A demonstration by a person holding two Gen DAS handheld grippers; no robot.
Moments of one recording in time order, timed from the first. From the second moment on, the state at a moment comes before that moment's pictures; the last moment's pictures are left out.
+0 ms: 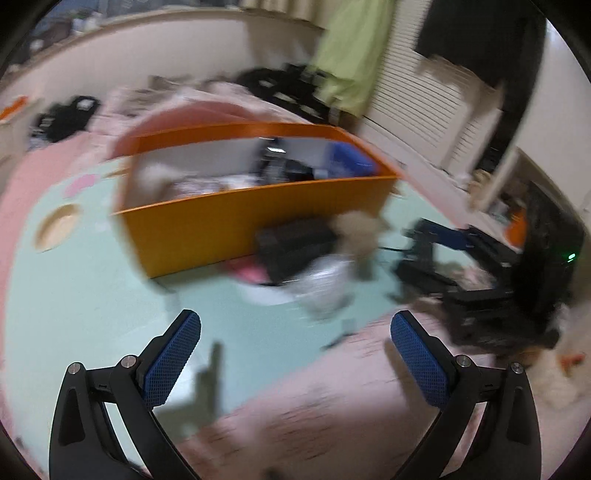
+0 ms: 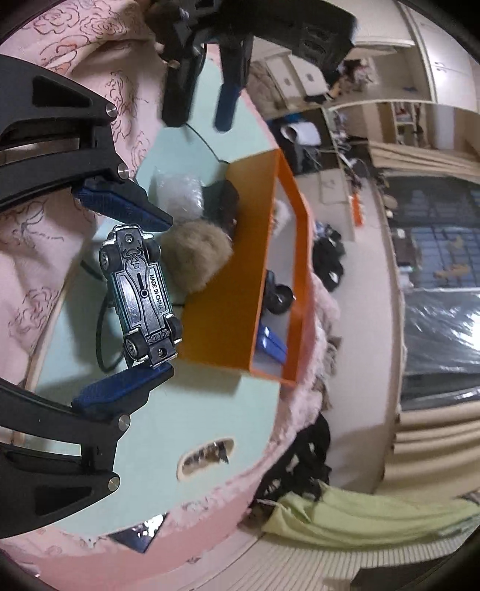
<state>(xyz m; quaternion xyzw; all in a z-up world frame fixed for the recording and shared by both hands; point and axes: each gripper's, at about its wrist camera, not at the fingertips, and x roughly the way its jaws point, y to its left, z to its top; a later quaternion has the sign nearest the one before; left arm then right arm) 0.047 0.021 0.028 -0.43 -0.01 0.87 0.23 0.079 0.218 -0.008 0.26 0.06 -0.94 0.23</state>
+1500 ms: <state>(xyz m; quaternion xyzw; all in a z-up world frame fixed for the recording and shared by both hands) -0.060 0.004 0.035 -0.39 0.02 0.92 0.06 -0.056 0.169 0.028 0.30 0.05 -0.93 0.22</state>
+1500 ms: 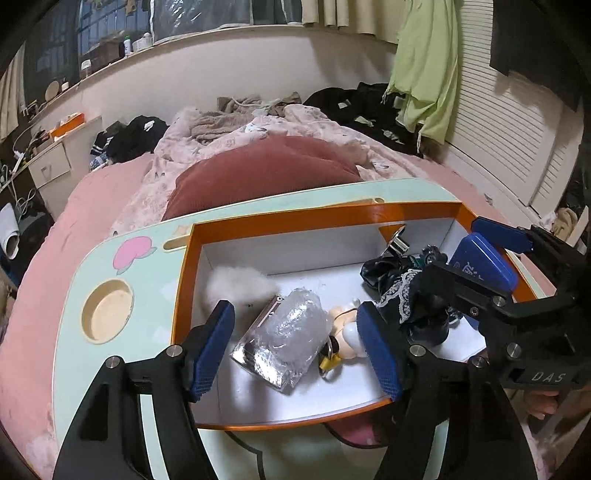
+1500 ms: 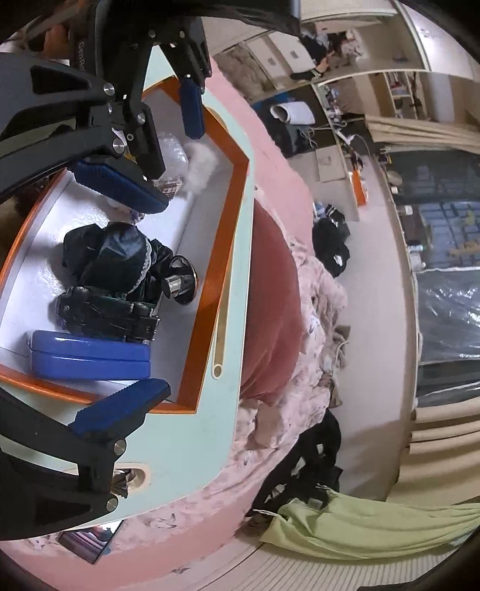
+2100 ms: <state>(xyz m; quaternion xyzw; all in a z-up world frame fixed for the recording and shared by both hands) 0.013 -0.007 0.046 -0.37 0.00 0.92 0.10 0.023 0.200 0.047 0.27 0.04 -0.94 0.22</state>
